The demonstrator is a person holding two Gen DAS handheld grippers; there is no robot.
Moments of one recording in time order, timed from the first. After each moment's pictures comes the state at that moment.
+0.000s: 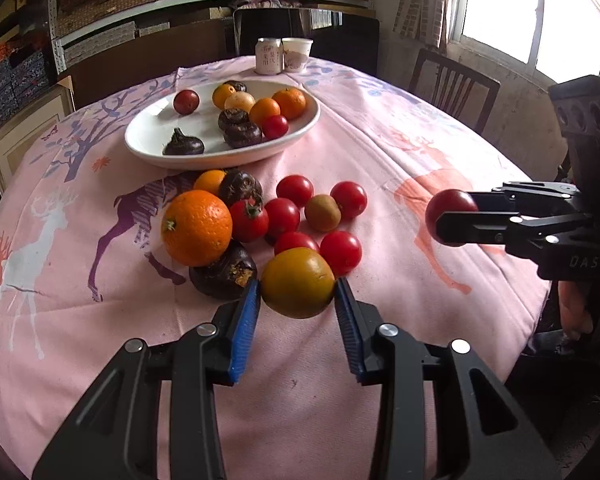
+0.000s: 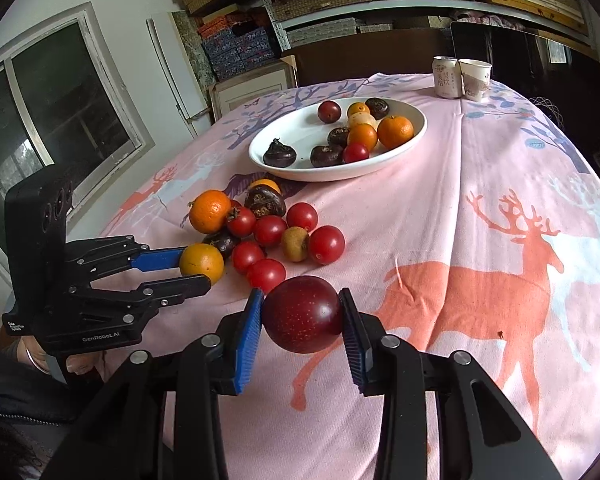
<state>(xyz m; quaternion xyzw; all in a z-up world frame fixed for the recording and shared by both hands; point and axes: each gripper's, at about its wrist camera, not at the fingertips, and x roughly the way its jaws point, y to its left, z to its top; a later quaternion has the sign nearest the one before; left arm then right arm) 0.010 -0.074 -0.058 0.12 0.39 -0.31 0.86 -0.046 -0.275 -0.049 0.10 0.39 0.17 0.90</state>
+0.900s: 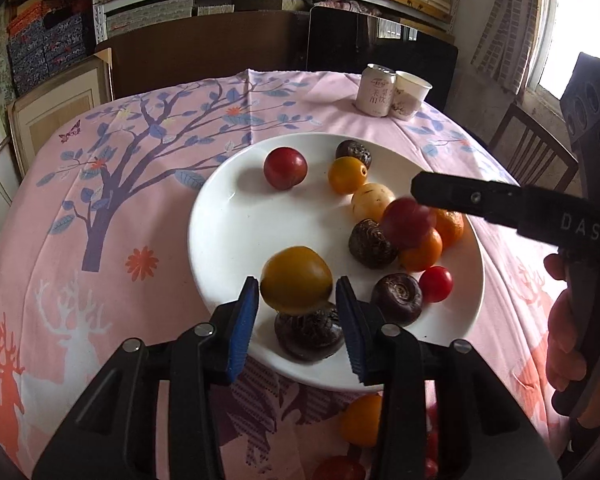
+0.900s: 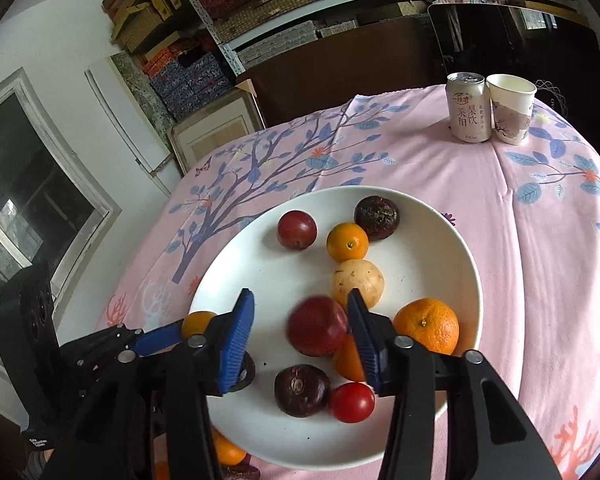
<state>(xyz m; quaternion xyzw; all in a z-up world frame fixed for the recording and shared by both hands) 0.228 -0.082 -0.038 0.06 0.43 -0.23 0.87 0.198 -0.276 -0.021 0.18 0.39 0.12 0.90</state>
